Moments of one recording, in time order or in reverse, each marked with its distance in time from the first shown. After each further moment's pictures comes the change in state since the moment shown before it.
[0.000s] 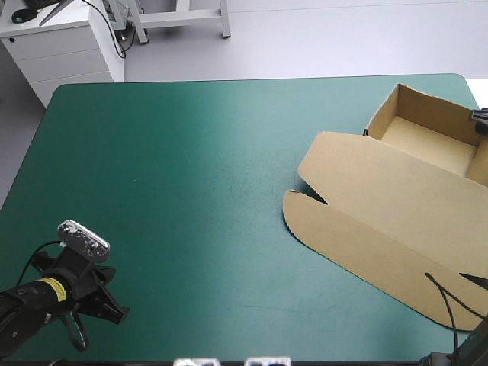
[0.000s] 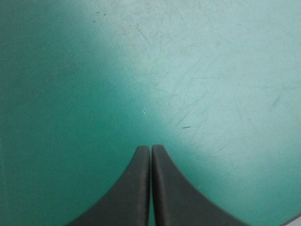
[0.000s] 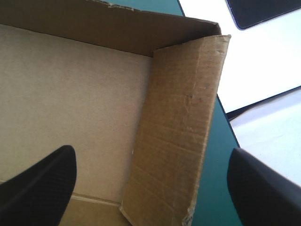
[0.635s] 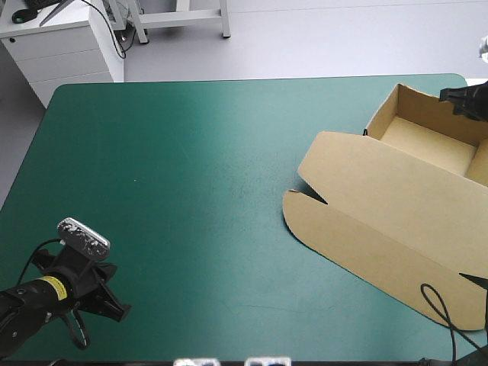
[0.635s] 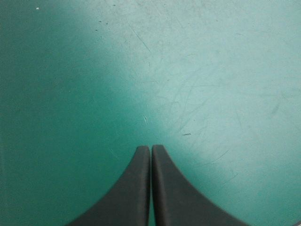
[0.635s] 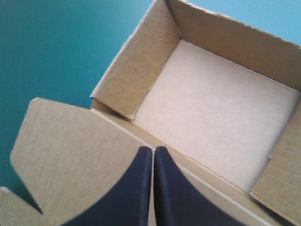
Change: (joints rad) left arm 0.000 0.000 0.000 -0.002 -0.024 0.000; right arm 0.085 -0.250 0.028 0.387 0.128 -0.214
